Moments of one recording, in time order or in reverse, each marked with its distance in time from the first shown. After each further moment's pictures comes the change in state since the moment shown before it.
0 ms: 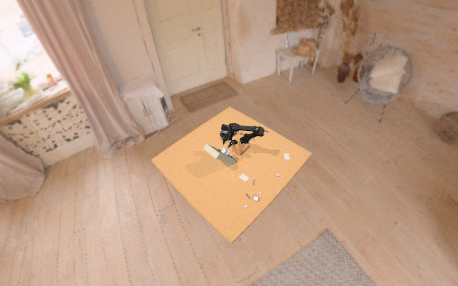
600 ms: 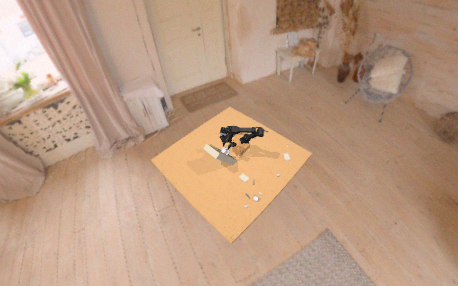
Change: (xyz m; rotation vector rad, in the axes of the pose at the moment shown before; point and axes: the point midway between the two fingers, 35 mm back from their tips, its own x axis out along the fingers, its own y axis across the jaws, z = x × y) arm 0.026 0.000 -0.006 0.100 0.028 -0.003
